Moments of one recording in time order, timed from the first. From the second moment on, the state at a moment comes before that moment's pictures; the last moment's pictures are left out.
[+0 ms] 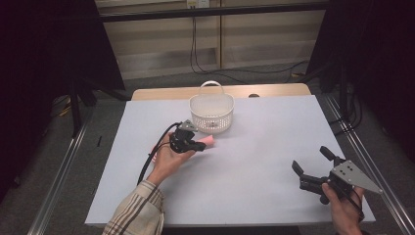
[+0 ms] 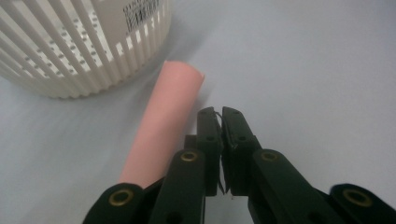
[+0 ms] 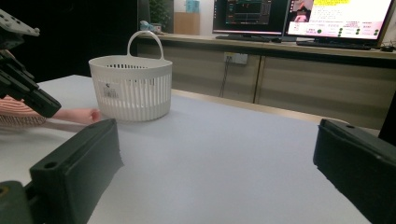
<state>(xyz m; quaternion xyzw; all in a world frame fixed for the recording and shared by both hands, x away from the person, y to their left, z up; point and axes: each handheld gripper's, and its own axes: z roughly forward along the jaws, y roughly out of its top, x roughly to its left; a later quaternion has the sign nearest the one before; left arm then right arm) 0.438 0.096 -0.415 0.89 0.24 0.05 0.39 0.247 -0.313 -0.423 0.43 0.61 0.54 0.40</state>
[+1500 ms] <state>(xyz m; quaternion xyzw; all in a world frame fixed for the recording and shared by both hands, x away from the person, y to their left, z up) 0.426 0.165 -0.371 0.86 0.26 0.10 0.42 0.247 -0.313 -0.423 0.43 0.61 0.54 0.40</state>
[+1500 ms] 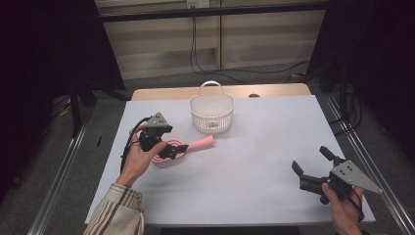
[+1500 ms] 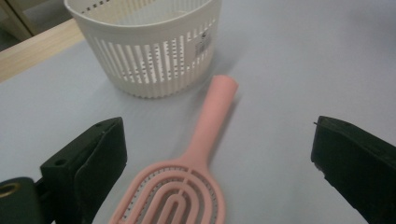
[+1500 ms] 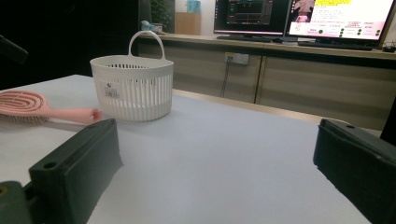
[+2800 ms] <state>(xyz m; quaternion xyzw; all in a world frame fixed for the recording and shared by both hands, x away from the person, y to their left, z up) 0.457 0.159 -0.391 0.94 0.20 0.08 0.28 0.248 -0.312 -0.423 0.42 0.61 0.54 0.39</state>
